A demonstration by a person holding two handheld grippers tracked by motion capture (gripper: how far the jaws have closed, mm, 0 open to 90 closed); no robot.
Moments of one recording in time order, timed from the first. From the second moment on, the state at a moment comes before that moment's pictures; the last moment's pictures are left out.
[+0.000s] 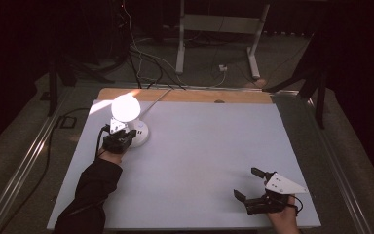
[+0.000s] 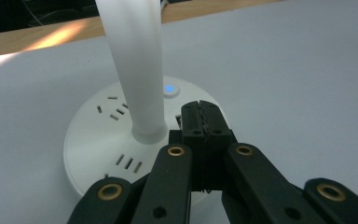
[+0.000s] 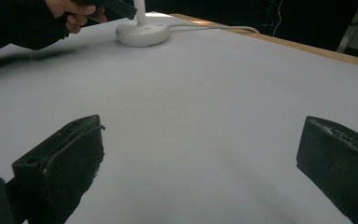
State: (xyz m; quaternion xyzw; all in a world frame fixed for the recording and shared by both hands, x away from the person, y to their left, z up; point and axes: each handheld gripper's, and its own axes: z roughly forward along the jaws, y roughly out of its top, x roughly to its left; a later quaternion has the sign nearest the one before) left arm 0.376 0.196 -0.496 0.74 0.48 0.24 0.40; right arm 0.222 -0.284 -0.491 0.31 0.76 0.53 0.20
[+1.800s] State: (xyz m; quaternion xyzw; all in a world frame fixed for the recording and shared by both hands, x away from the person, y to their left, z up) left arm 0.361 0.192 -0.471 0.74 0.48 0.21 0.42; right arm 0.222 -0.286 -0.491 0.31 0.76 0.53 0.20
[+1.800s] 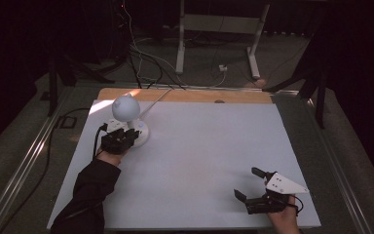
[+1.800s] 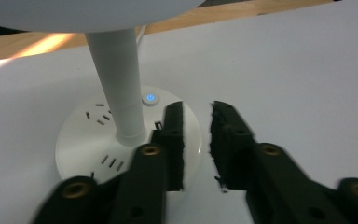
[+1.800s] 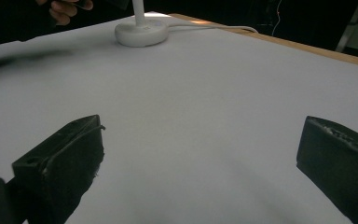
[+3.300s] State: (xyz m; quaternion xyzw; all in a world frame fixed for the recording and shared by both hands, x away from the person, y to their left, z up) left arm 0.305 0.204 -0.470 0.77 0.46 0.15 0.42; right arm 0.222 -0.285 -0.490 0.31 0.76 0.53 0.20
